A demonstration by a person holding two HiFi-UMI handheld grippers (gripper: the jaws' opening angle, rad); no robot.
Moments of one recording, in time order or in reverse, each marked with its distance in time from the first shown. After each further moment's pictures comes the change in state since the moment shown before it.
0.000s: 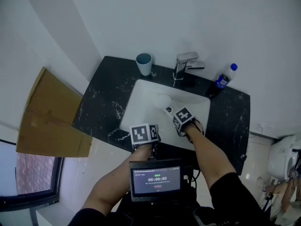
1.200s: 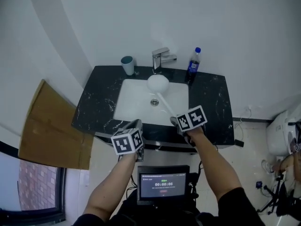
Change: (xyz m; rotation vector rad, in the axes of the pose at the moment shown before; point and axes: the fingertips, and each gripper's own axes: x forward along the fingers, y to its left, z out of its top) left arm -0.164 -0.051 -0.070 0.256 -0.341 -0.077; right arm -0.165 0.102 -0.113 0.140 -0.664 0.063
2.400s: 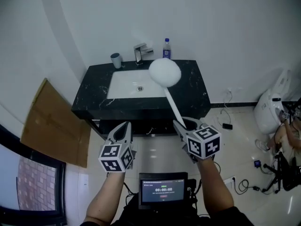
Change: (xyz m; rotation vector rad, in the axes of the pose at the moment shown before) left arm -0.311 -0.130 -0.114 0.296 -0.298 -0.157; right arm -0.303 0.207 -0.191 -0.073 -0.552 -0.150
